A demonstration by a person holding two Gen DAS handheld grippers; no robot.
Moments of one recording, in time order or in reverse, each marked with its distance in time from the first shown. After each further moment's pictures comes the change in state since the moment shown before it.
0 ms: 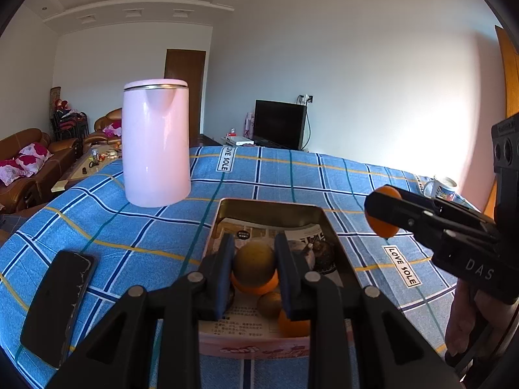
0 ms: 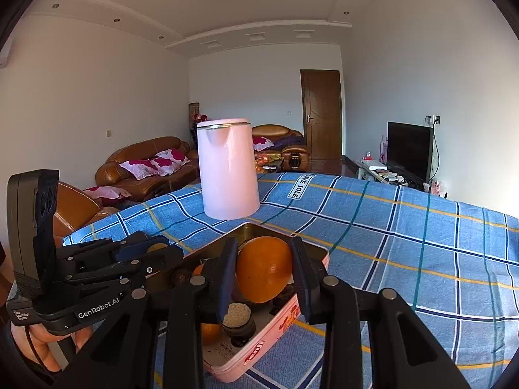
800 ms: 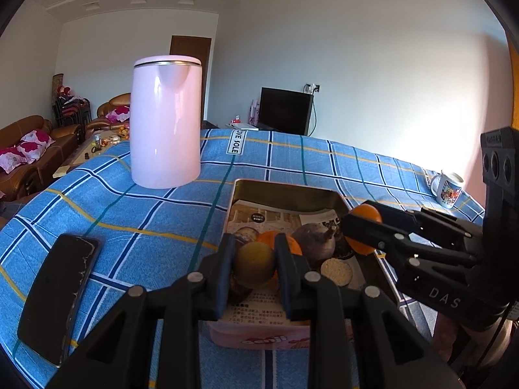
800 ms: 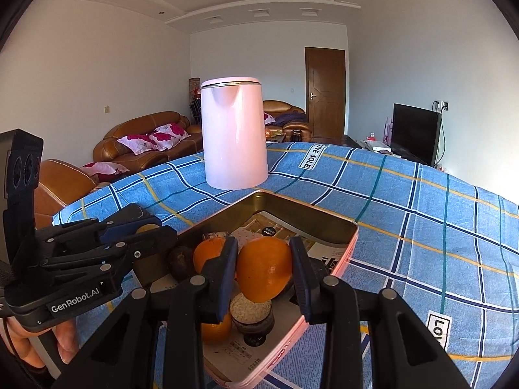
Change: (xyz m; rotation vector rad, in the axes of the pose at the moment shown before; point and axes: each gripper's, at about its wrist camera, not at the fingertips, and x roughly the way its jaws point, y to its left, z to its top) left arm 0.013 0.019 -0.009 -0.026 0.064 0.006; right arm 0.041 0.019 -0.017 -0.025 0.110 -0.011
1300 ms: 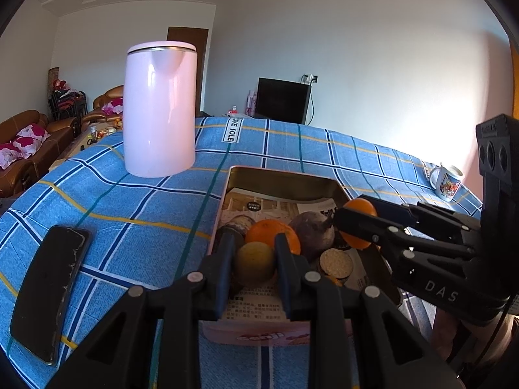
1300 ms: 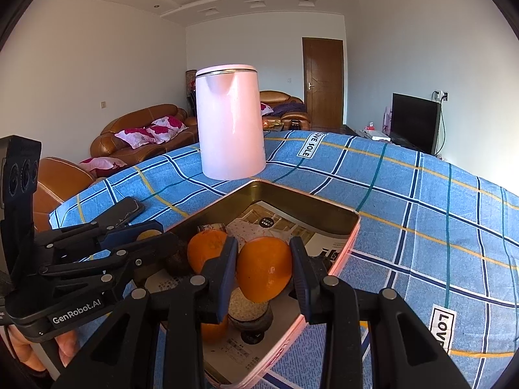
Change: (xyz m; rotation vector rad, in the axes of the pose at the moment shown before) left arm 0.008 -0.002 -0.004 0.001 0.042 -0.016; right arm 0.009 -0.002 -0.002 0.017 0.046 -0.004
